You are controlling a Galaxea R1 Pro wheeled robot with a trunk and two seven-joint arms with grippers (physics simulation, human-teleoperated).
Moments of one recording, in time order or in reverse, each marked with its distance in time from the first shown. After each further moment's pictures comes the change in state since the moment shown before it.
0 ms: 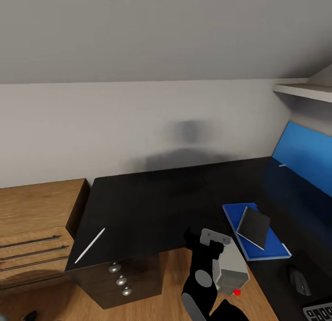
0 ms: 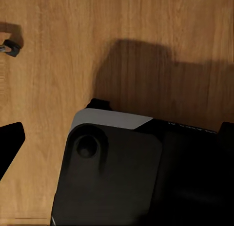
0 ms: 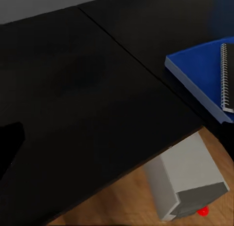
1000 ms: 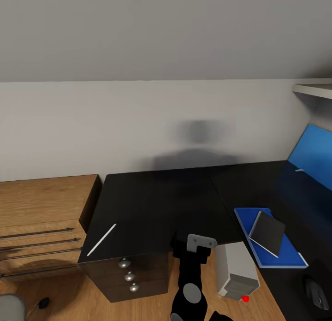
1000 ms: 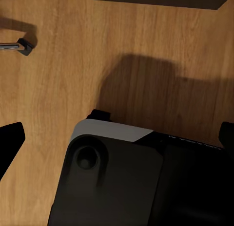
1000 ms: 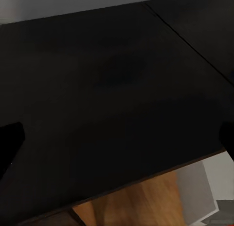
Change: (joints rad) left arm -0.001 0.000 -0.001 0.018 0.000 -0.083 0.004; right arm 0.000 -0.002 0.143 0.010 0.008 -0.014 0.006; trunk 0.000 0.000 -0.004
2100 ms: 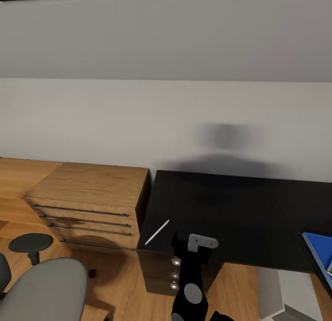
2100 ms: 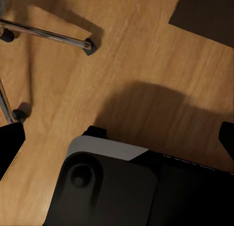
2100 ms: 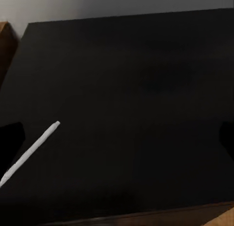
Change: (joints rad) left arm 0.000 -0.002 0.001 0.000 0.000 -0.087 -0.003; right arm 0.000 -0.005 -0.002 0.000 0.002 -0.019 -0.004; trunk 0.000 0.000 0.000
